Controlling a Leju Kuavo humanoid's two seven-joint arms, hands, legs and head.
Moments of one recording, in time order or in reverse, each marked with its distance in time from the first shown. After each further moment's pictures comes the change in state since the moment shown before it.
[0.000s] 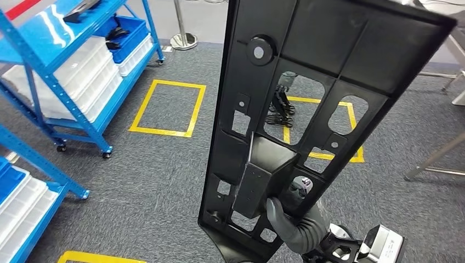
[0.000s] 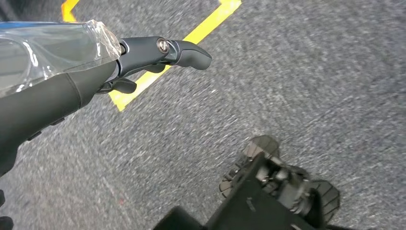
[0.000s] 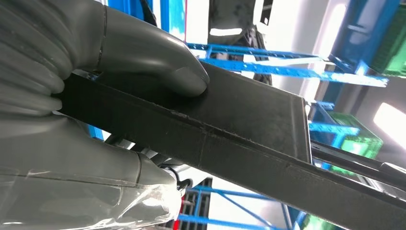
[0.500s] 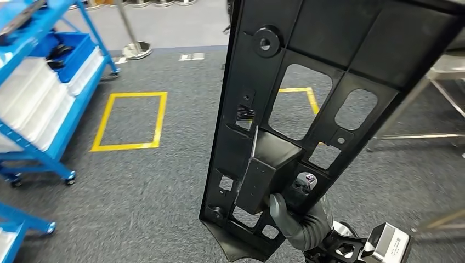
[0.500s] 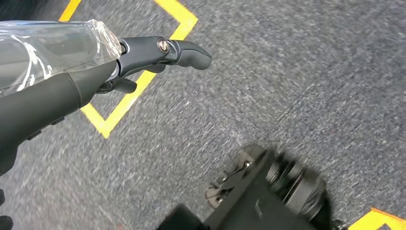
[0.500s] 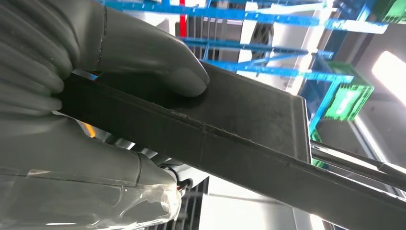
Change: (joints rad) left arm -0.012 0.000 0.000 0.000 -0.004 0.002 -0.002; right arm -0.010 0.000 -0.004 -0.019 0.000 -0.007 0.011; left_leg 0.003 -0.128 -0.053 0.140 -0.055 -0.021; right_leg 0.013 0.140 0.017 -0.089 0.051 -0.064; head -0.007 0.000
